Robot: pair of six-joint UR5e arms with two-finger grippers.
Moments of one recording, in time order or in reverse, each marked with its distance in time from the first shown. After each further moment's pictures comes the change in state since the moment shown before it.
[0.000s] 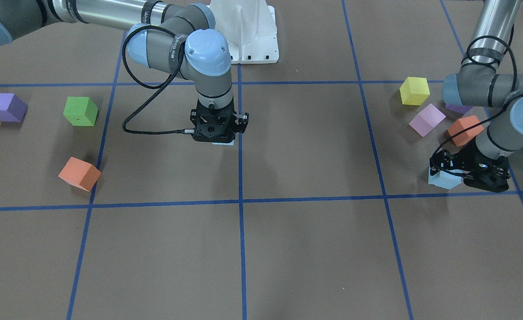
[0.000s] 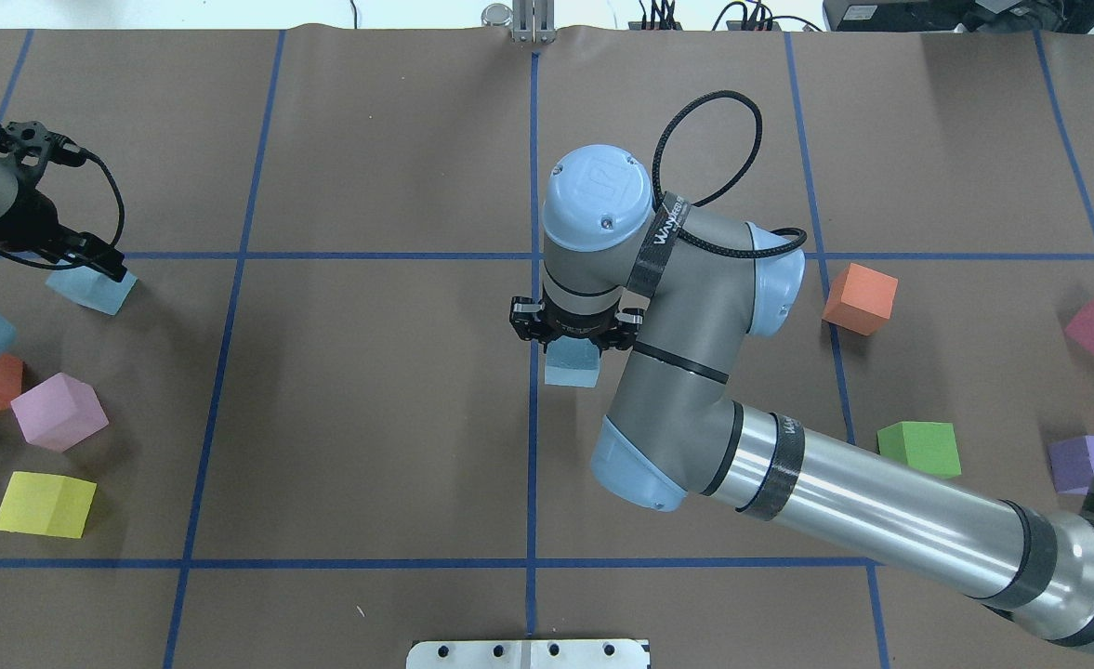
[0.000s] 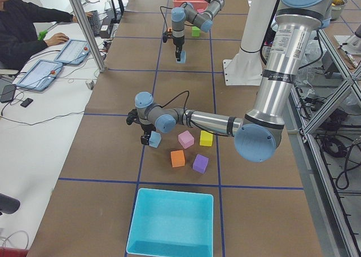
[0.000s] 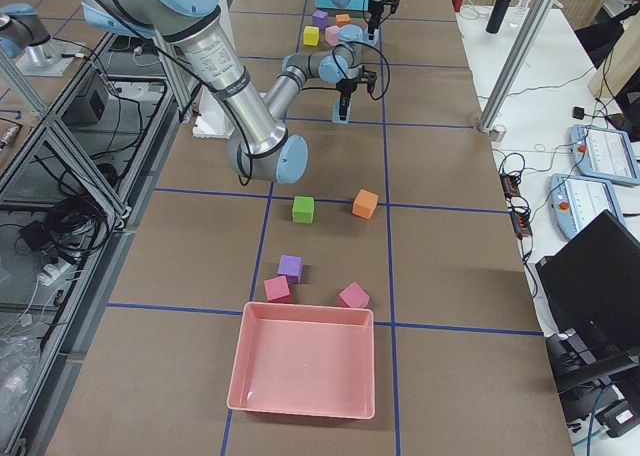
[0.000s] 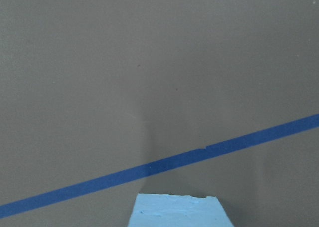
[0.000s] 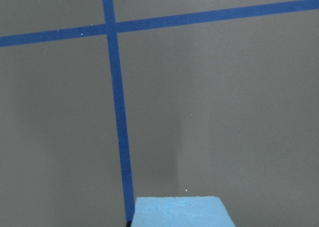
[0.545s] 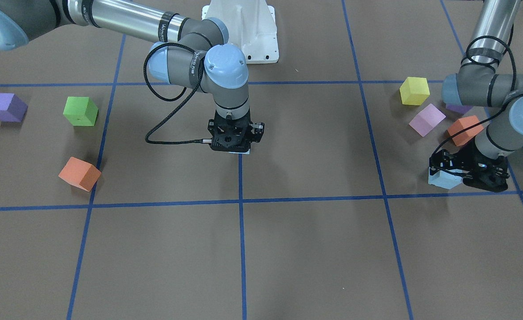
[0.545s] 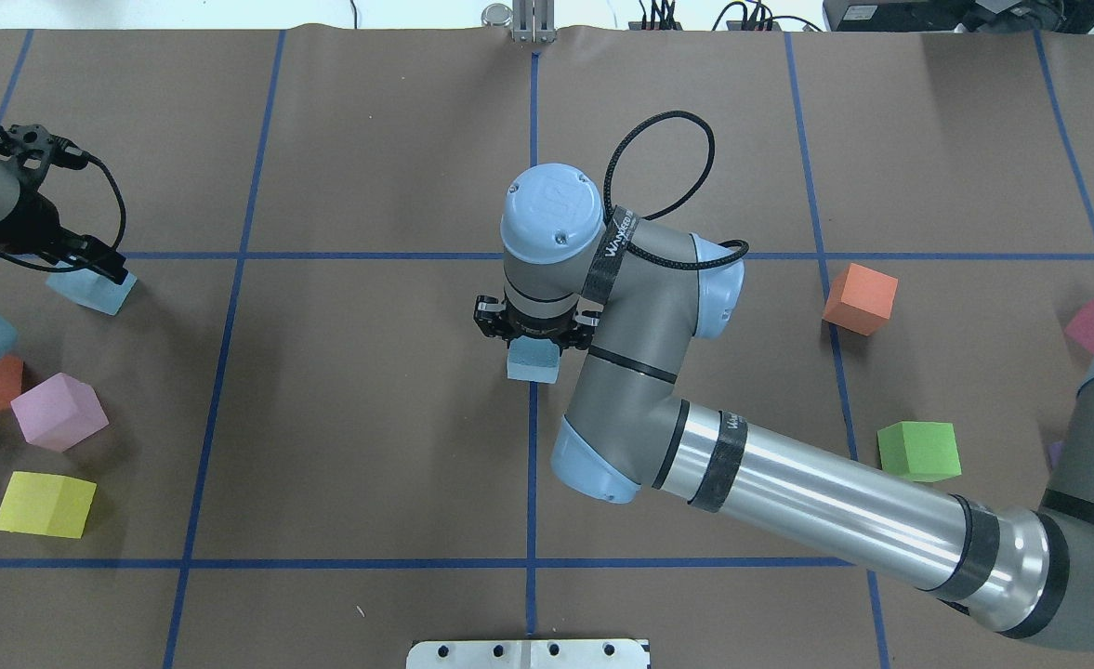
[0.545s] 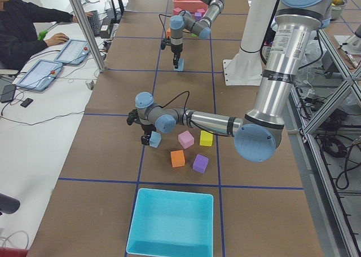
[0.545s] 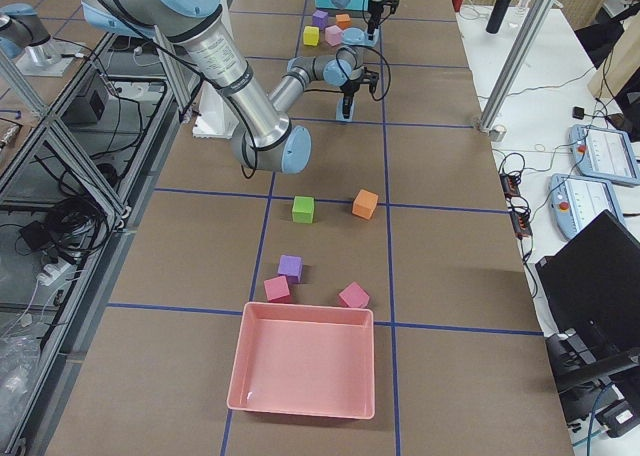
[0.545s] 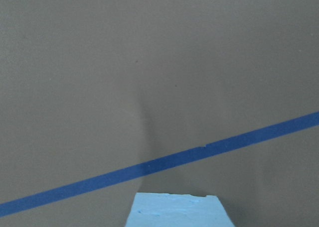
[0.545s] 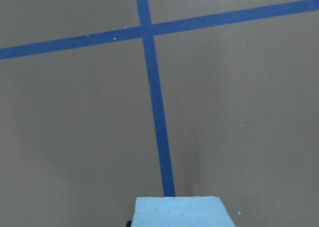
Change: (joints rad) left arm 0.001 0.001 0.000 -0.002 0.000 0.001; right arm -0.012 0.064 -0.130 0.095 -0.014 0.035
